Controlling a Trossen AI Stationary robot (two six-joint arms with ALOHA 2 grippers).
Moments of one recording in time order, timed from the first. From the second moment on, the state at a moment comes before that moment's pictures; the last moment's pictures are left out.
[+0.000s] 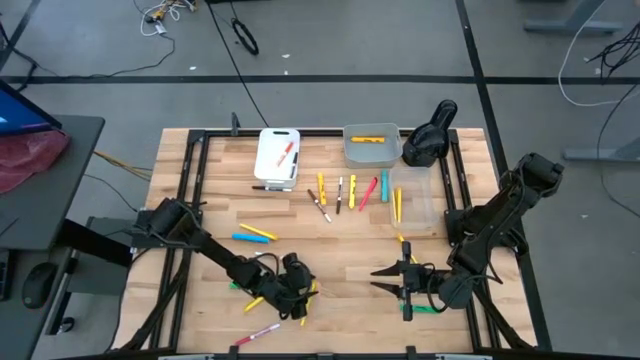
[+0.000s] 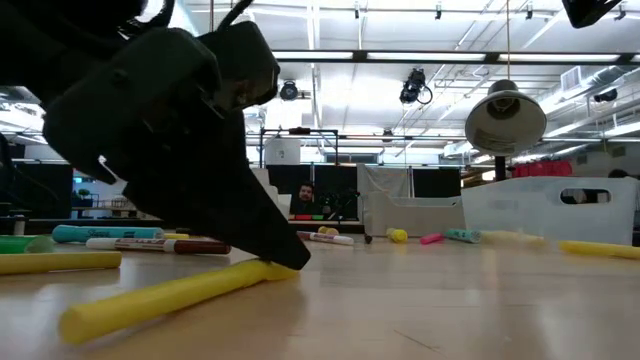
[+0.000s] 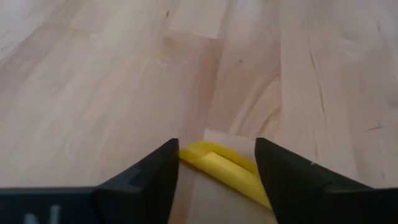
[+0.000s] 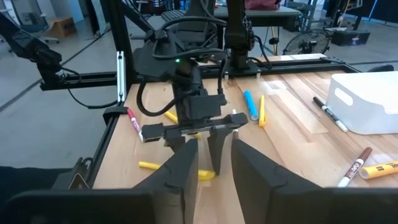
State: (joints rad) left arm -0.56 2.01 0.95 0.24 -0.52 -0.62; right arm 0.88 1.37 0.69 0.31 0.90 0.34
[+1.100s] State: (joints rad) left arm -0.44 1.86 0.94 0.22 -0.28 -0.41; right arm 0.88 1.37 0.69 0.27 0.90 0.36
